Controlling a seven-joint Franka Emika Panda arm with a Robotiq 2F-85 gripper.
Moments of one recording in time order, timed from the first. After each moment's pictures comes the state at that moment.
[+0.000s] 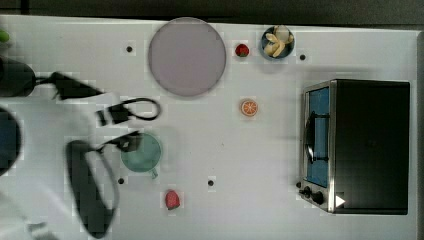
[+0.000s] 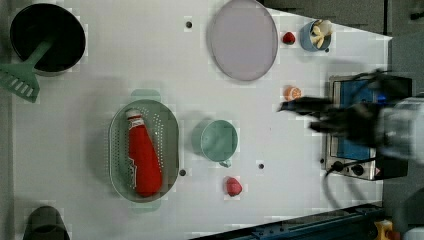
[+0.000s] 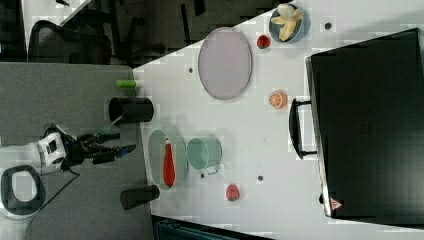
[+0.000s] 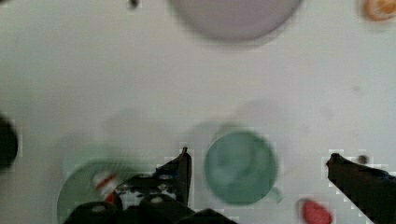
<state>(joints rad) -0.12 -0.10 0.50 -1.99 0.01 0.40 0.05</state>
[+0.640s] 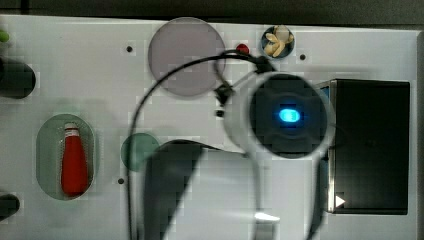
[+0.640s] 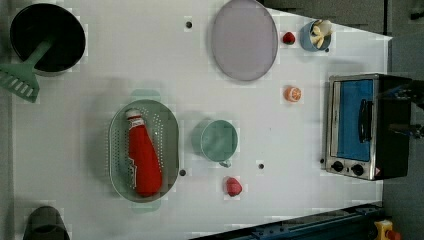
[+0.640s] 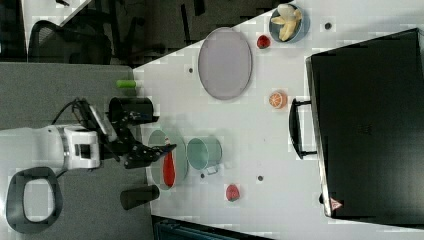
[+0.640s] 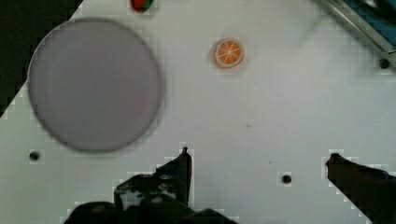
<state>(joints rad) -0.23 -0.16 0.13 -1.99 0.03 0.29 0.05</state>
